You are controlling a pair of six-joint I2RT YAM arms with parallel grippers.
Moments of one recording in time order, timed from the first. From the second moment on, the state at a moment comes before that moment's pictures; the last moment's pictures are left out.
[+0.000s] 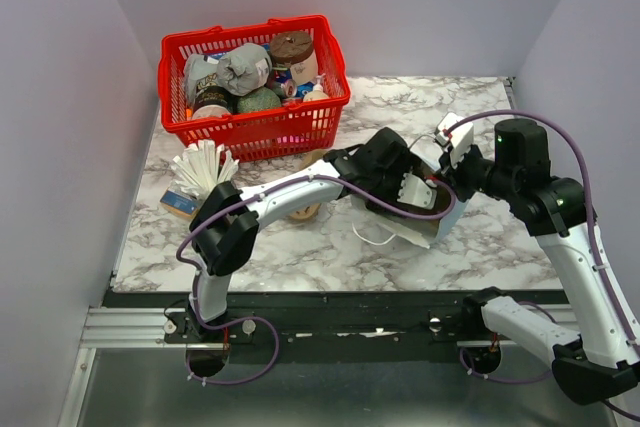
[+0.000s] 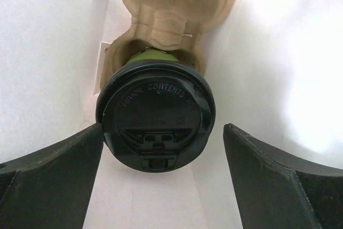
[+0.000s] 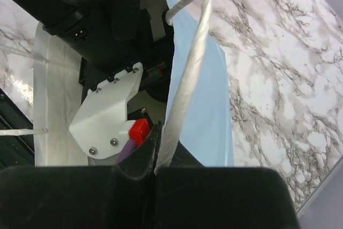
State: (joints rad) left arm -0.95 1.93 1.63 -0.46 0.26 0.95; right arm 0.35 0.96 1.29 -0.95 -0.31 -0.46
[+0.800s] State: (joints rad) left arm -0.93 1.88 1.62 -0.56 0.30 0.89; right arm 0.35 0.98 1.30 -0.91 -0.33 -0.41
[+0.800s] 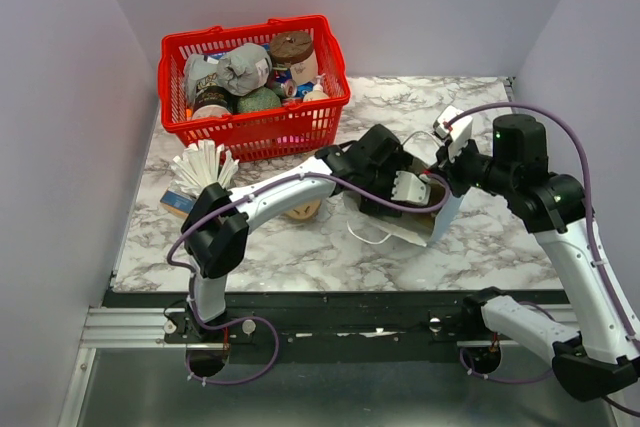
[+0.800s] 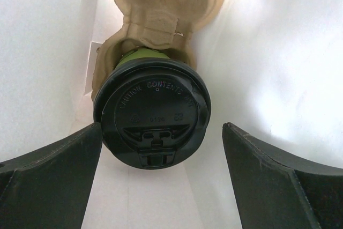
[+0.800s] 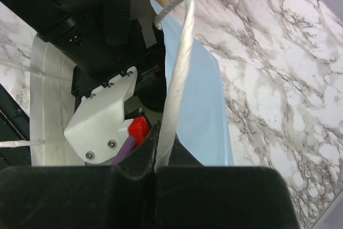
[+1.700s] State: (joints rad) left arm -0.93 1.73 1.57 -0.37 0.41 0.68; right arm 0.32 1.05 1.31 -0.94 -0.24 -0.40
